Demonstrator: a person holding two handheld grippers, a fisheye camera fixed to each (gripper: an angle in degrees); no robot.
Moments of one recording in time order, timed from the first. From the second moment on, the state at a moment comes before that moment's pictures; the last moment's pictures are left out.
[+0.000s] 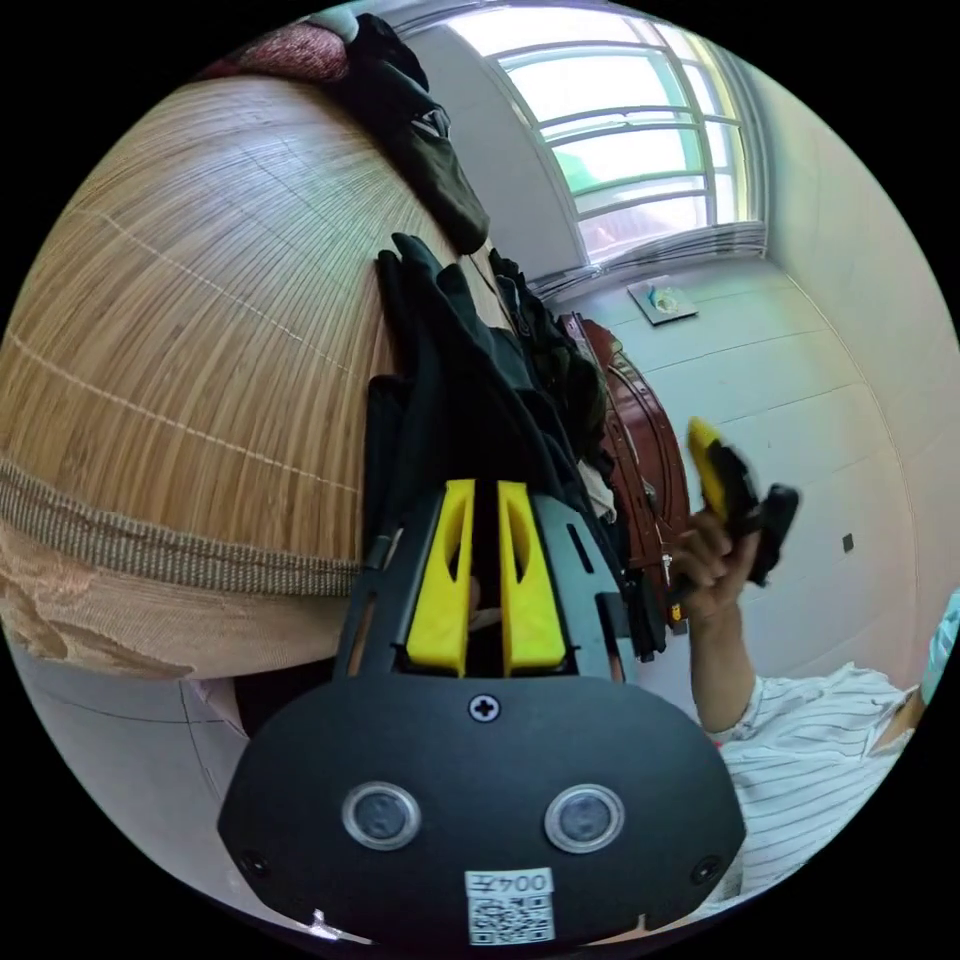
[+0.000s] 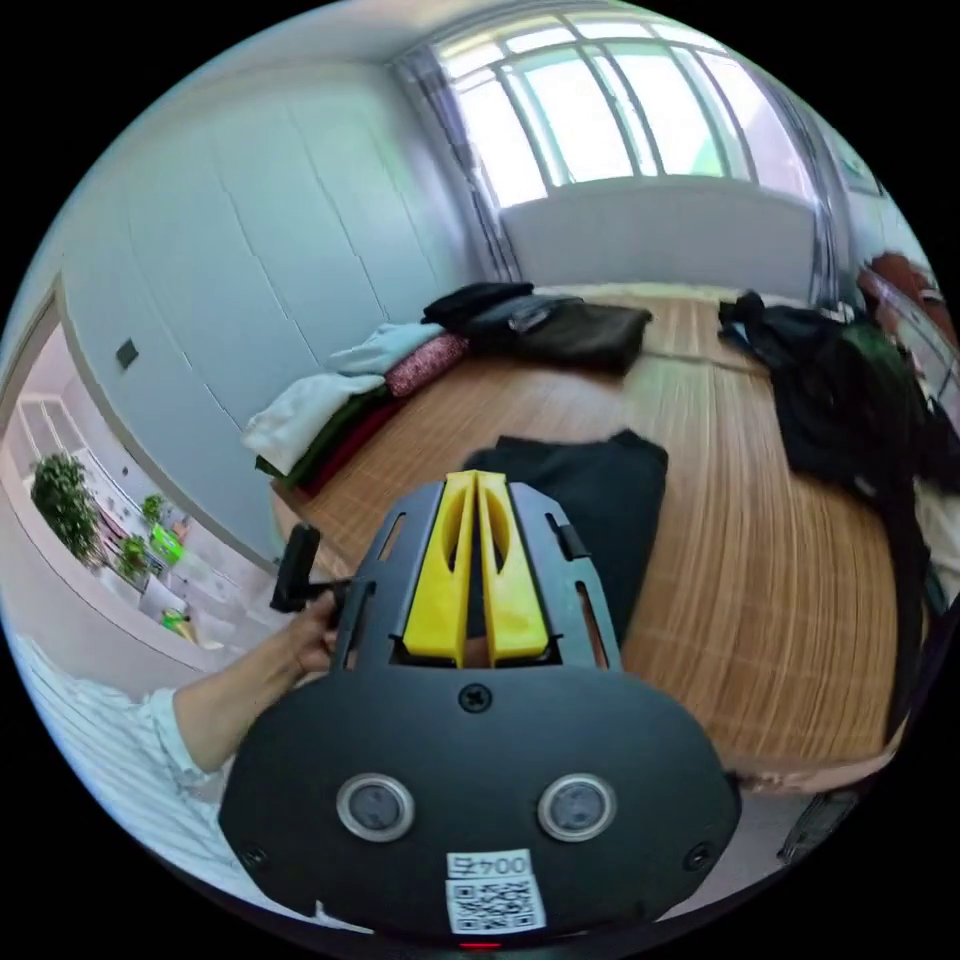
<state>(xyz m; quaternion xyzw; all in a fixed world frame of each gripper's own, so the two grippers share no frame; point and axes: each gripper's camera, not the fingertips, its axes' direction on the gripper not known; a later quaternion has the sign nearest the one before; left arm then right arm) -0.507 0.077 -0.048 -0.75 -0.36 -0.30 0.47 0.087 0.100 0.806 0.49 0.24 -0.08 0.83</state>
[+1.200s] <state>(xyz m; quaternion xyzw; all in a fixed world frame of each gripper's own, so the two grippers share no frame) -0.312 0.172 0.077 -0.82 -0.42 -0.03 0.38 0.244 0.200 0.860 0.44 0.25 -0.06 0.86</state>
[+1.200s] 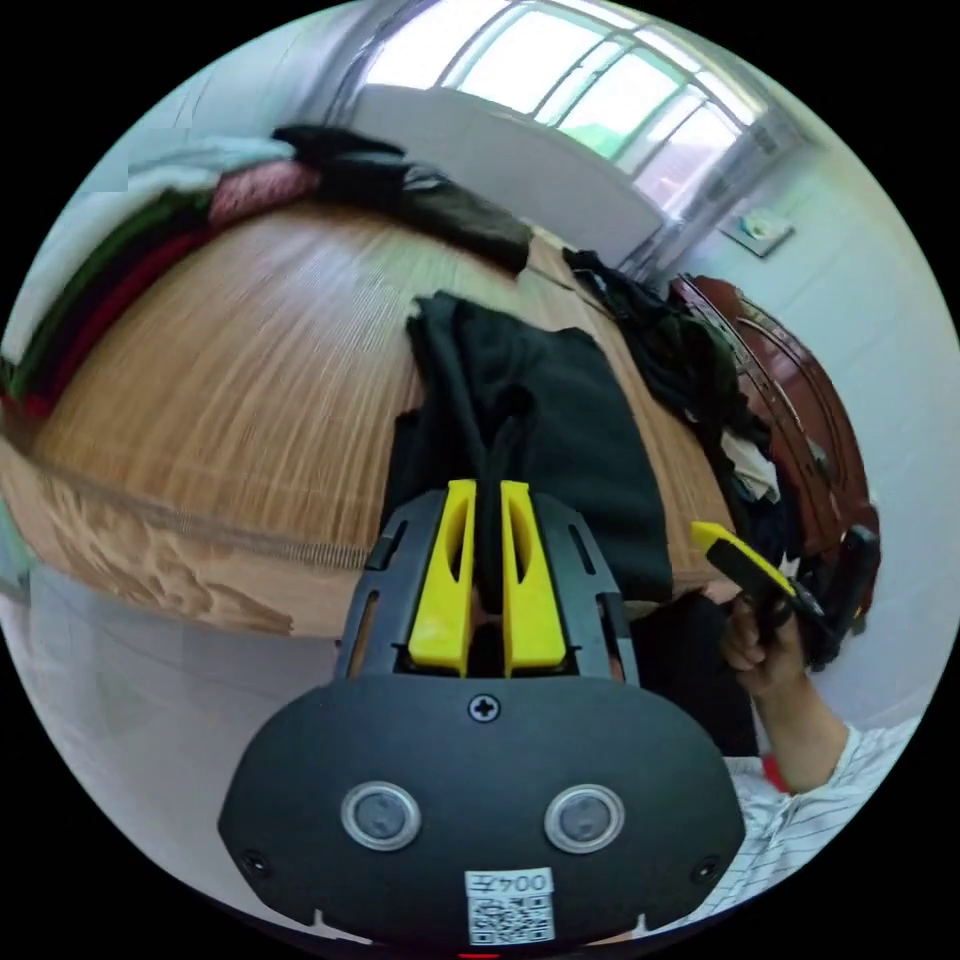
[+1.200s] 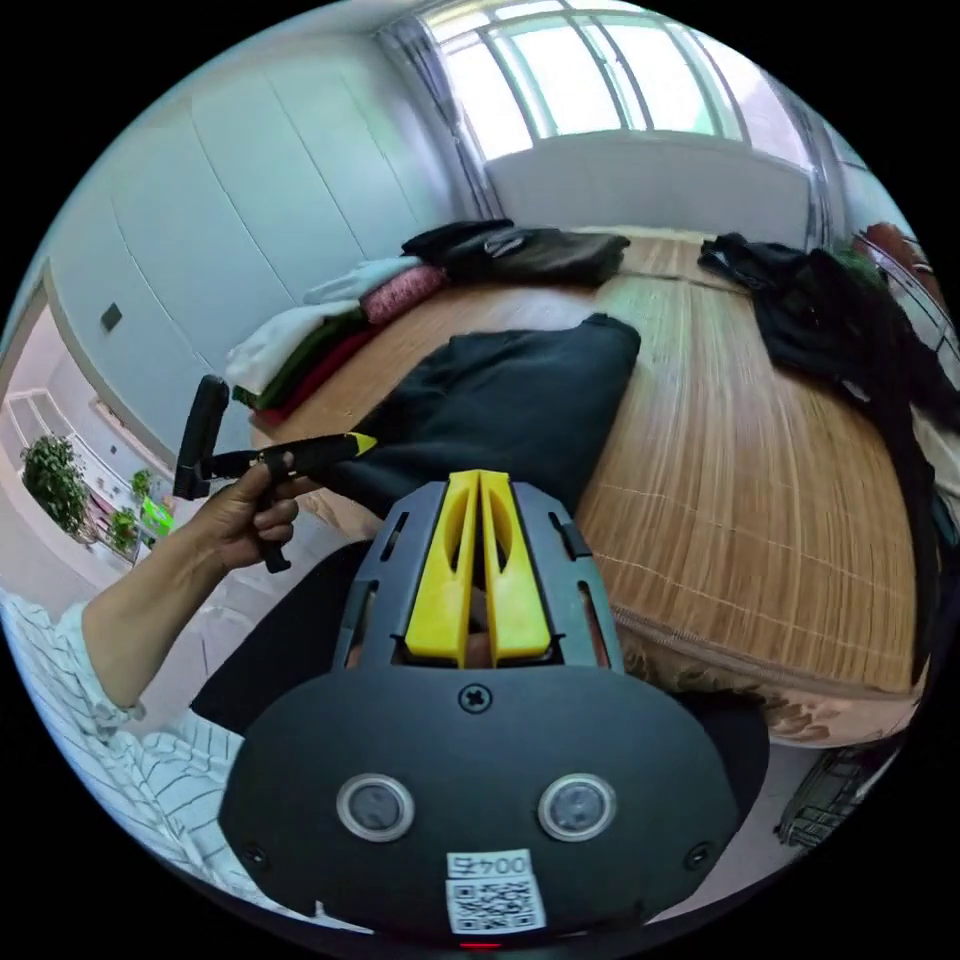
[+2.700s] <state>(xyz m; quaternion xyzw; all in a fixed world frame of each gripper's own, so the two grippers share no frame) -0.301 0.118 -0.051 -0.77 -0.43 -0.09 0.46 0.329 0.292 0.778 0.48 0.10 -0.01 0.87</state>
